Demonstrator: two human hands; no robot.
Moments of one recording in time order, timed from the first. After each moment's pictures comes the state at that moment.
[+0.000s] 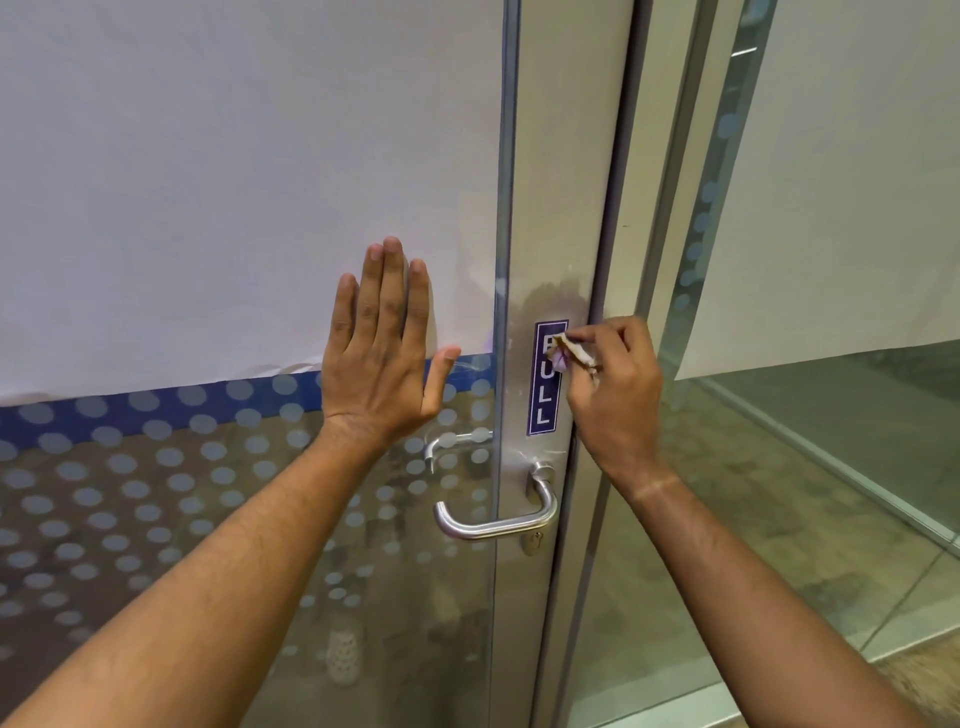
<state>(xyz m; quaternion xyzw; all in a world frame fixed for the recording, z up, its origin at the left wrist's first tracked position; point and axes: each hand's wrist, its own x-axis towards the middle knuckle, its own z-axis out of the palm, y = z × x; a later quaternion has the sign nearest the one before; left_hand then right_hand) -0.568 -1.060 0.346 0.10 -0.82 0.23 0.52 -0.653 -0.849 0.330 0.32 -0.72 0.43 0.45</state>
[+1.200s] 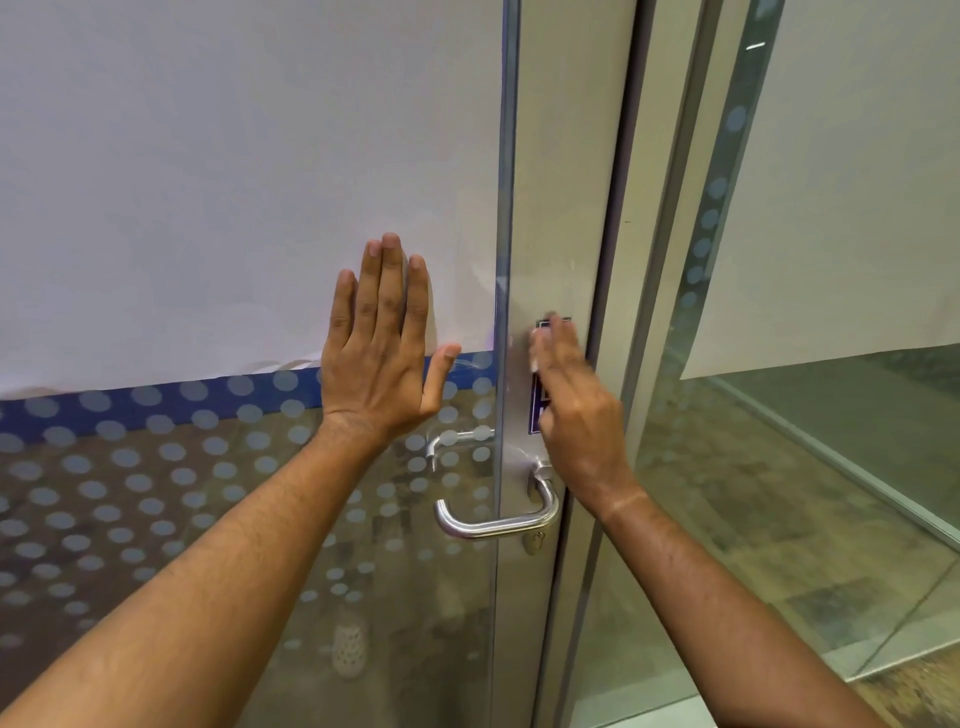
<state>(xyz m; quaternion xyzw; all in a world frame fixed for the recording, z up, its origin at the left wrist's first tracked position) -0.570 -1.061 0.345 0.11 -0.81 0.24 0.52 -0.648 -0.867 0.303 0.41 -0.76 0.29 0.42</state>
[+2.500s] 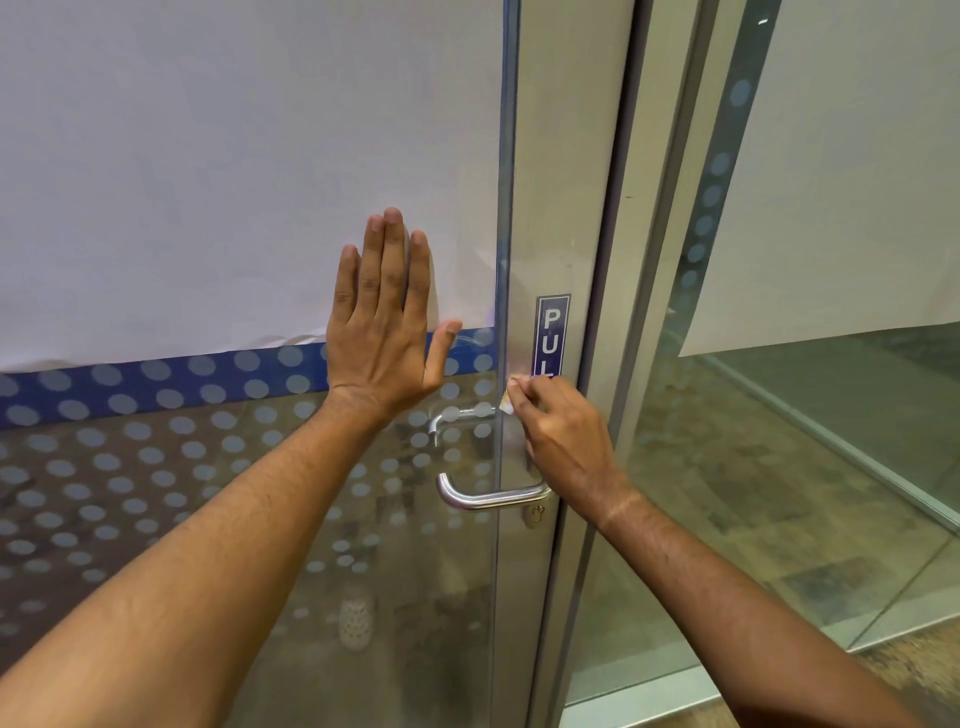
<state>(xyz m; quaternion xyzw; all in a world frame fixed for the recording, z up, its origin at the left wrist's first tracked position) -0.569 -1.059 0.345 0.10 -0.82 0.22 0.52 -0.635 -0.858 0.267 0.45 -0.78 0.13 0.41</state>
